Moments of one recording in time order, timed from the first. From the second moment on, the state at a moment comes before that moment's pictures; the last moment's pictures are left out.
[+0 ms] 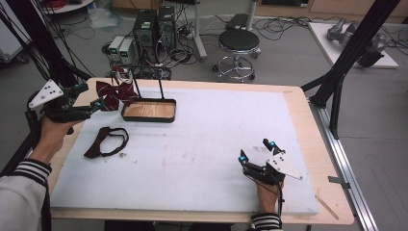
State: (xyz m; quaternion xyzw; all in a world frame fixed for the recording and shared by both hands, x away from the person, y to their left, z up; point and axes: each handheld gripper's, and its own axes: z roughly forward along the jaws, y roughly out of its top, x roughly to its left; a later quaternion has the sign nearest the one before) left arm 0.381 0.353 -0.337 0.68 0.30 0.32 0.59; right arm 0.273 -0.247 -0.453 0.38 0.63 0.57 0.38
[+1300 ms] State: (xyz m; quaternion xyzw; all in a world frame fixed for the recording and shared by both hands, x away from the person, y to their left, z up) left arm 0.303 0.298 -0.380 0.65 0.27 0.31 0.64; right arm 0.272 -0.248 -0.453 0.38 0.62 0.57 0.38
